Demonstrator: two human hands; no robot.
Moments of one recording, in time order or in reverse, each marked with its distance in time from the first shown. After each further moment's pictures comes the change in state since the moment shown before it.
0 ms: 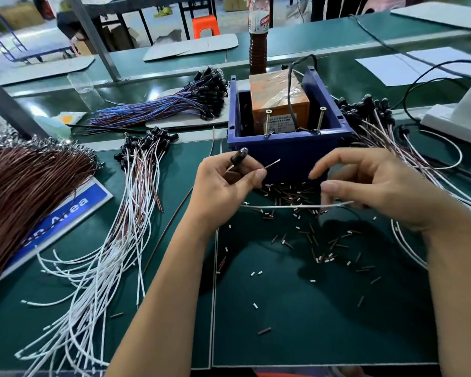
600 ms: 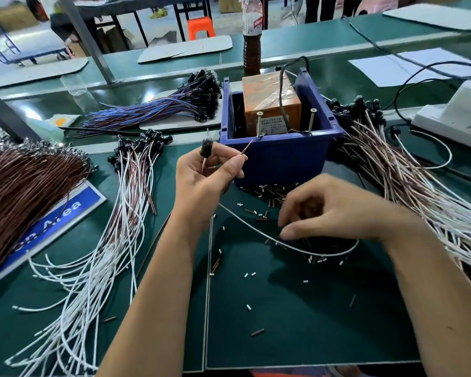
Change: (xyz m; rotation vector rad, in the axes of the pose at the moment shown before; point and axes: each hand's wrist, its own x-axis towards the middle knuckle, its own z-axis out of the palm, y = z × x) left_hand 0.001 0.005 -0.006 -0.308 0.119 -0.007; right_hand 0.014 -0.007 0.033 -0.236 -0.249 0.067
